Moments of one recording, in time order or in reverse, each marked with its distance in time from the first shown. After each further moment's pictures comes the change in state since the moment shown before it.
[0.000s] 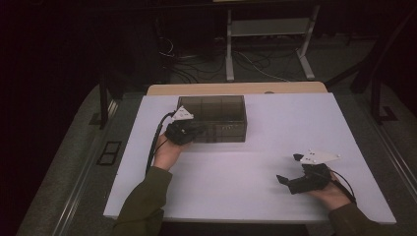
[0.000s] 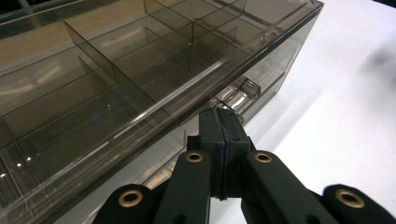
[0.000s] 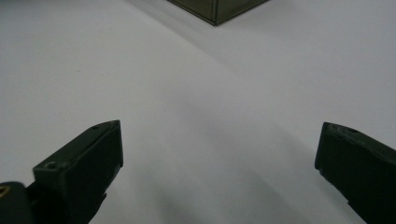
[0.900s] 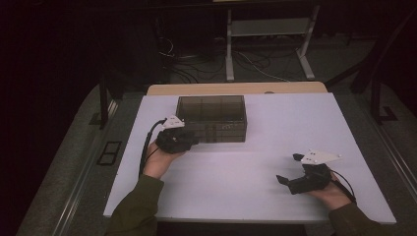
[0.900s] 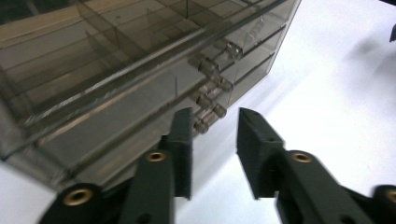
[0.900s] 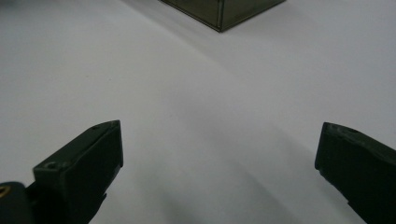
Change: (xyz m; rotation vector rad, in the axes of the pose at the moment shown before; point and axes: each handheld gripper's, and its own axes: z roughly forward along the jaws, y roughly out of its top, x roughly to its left) left arm -0.007 -0.024 -0.033 -0.003 -0.006 -0.019; right arm 0.001 0.002 -0.002 -0.017 0.019 -0.005
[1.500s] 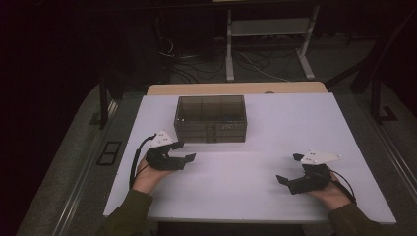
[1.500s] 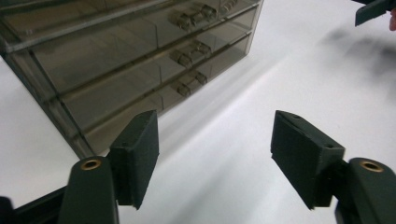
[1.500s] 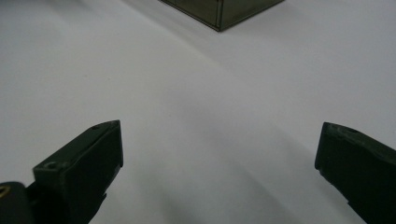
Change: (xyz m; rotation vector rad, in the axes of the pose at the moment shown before) left arm -0.010 -0.044 -0.022 -0.062 -0.037 0.026; right arm 0.001 0.000 0.000 0.003 -0.006 -0.002
